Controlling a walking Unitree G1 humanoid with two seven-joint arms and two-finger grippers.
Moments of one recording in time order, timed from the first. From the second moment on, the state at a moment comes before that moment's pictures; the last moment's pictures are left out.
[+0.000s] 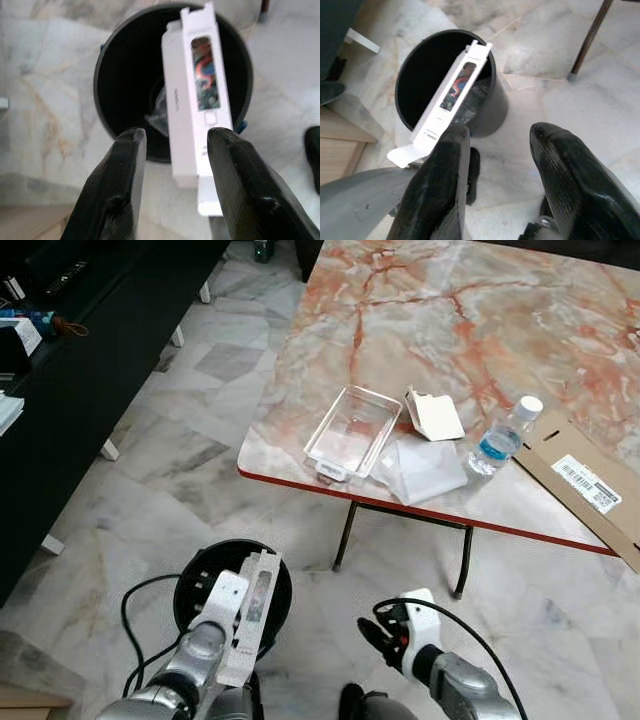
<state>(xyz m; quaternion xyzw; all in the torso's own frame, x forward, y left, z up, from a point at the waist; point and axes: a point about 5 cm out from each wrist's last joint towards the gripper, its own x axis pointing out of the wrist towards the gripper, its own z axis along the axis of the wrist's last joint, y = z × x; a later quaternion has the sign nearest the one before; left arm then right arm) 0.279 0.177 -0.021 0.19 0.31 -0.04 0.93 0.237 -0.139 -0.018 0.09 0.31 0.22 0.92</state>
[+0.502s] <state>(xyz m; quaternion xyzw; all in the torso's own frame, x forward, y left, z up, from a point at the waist) 0.255 0.187 -0.039 0.16 0.34 -0.05 0.93 0.231 -0.176 -0.044 0.08 0.33 0.08 0.94</state>
